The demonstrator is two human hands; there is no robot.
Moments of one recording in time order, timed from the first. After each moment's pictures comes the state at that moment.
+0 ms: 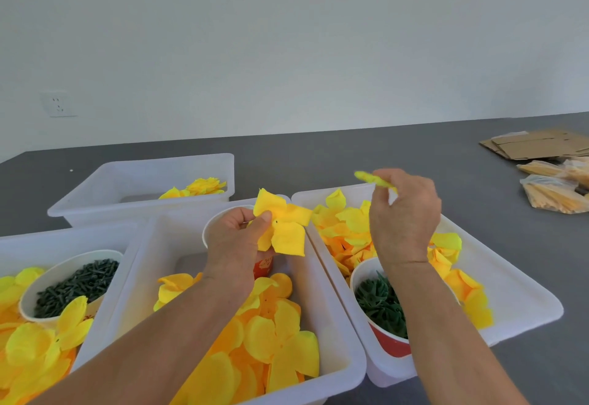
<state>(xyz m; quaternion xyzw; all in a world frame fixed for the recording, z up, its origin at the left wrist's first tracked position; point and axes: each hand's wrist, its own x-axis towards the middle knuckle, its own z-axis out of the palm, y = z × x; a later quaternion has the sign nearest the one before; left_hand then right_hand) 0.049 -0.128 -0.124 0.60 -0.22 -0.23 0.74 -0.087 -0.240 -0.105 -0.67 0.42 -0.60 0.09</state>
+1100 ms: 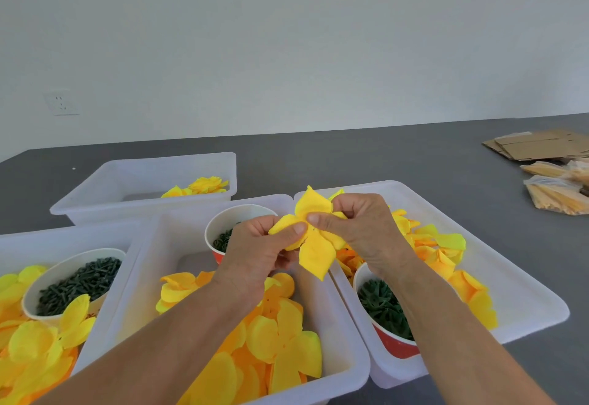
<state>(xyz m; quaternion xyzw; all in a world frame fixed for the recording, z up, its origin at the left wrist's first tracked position) 0.036 -0.121 -0.121 0.58 -0.32 -0.34 0.67 -0.075 -0.237 -0.116 -0.76 0.19 -0.39 0.48</state>
